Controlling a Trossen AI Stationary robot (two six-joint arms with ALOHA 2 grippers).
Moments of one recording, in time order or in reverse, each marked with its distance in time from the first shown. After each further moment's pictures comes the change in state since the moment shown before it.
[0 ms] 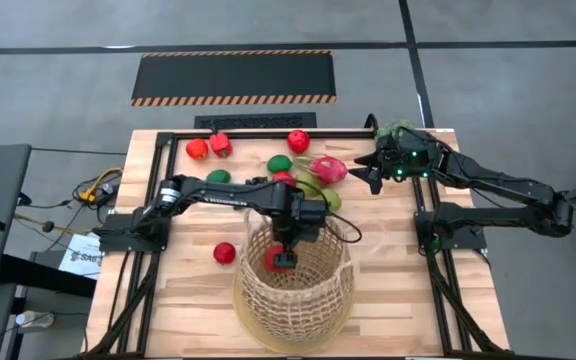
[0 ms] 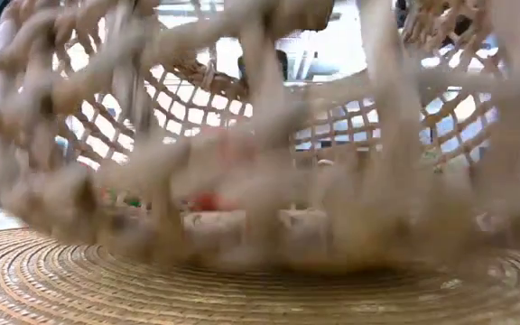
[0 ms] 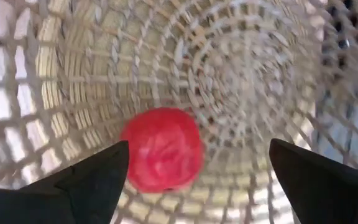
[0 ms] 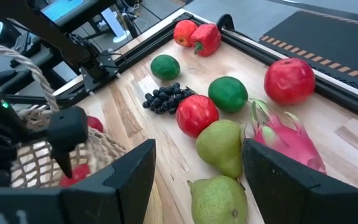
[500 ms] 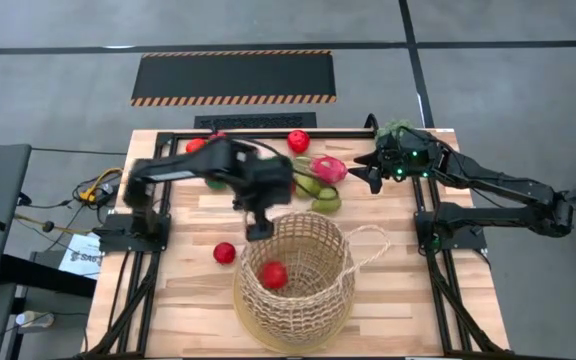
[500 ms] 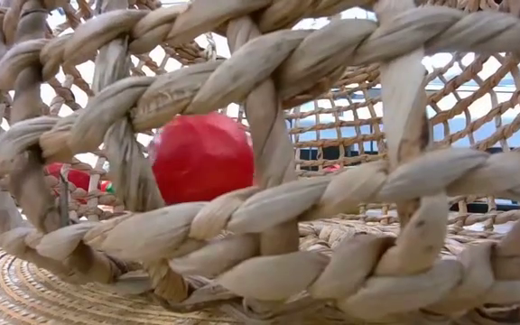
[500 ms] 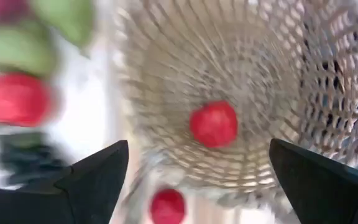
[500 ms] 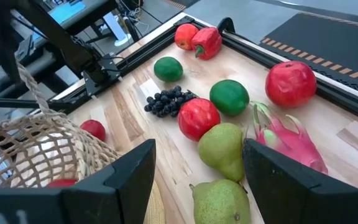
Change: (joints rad) left arm 0.046 -0.272 0.154 -0.191 -0.176 -0.099; right arm 0.001 0.000 0.000 0.011 0.000 0.012
